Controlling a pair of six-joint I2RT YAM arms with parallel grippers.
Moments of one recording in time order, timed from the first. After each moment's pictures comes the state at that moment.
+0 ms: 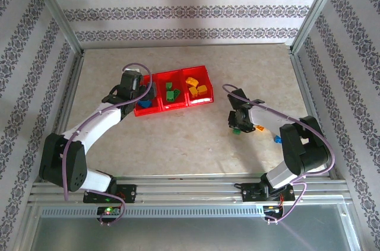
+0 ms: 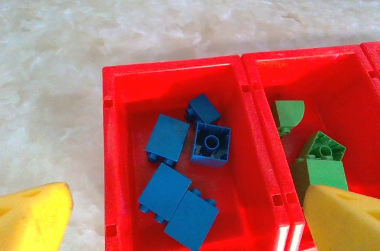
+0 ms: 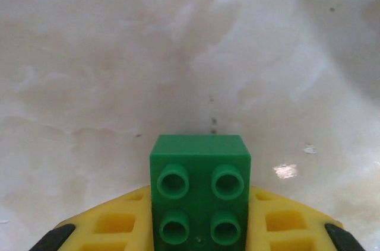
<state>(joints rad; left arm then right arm) -0.29 1.41 0.96 -0.25 -0.25 -0.32 0.37 1.56 0.85 -0.61 0.11 0.66</state>
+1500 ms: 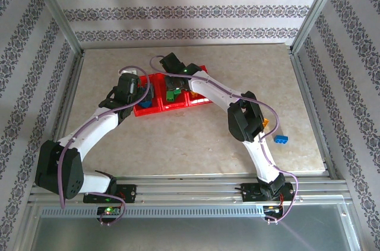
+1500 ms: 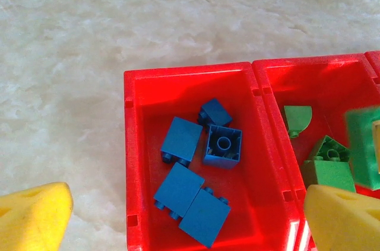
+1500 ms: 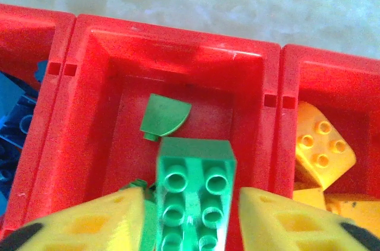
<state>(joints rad) -0.29 1.34 0.91 -0.23 -0.29 -0.31 0.72 2.27 2.06 -0.75 0.22 0.31</state>
